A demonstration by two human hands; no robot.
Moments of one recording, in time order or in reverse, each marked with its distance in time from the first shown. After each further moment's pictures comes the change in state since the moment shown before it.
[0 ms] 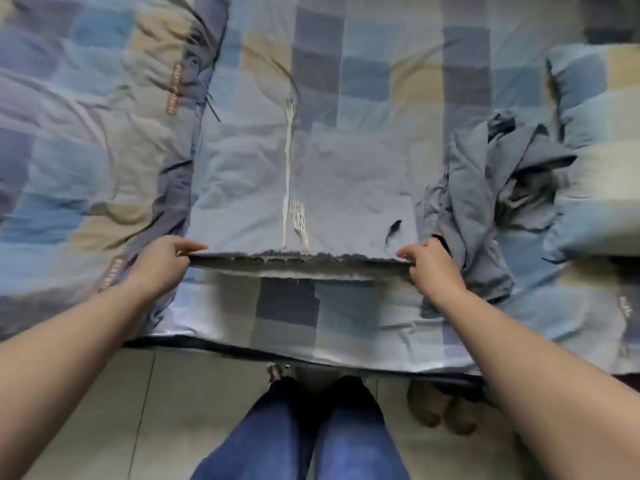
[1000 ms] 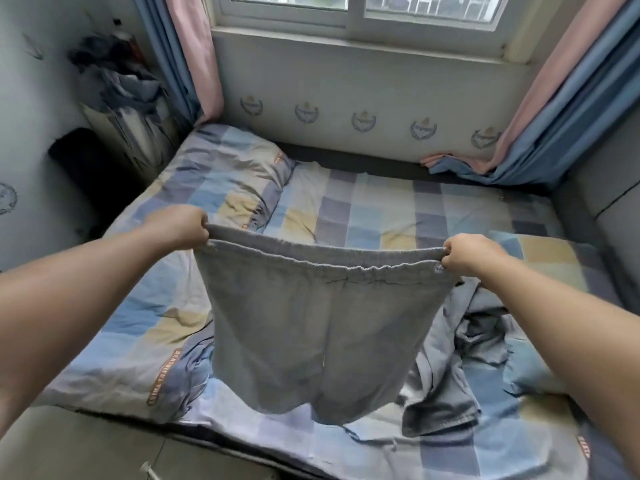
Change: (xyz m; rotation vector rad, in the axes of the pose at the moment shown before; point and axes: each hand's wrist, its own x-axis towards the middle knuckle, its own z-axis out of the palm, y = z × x) left_hand -0.090 0.178 -0.294 0.517 0.216 0.064; right_hand -0.076 -0.072 -0.331 -0.403 0.123 -0.004
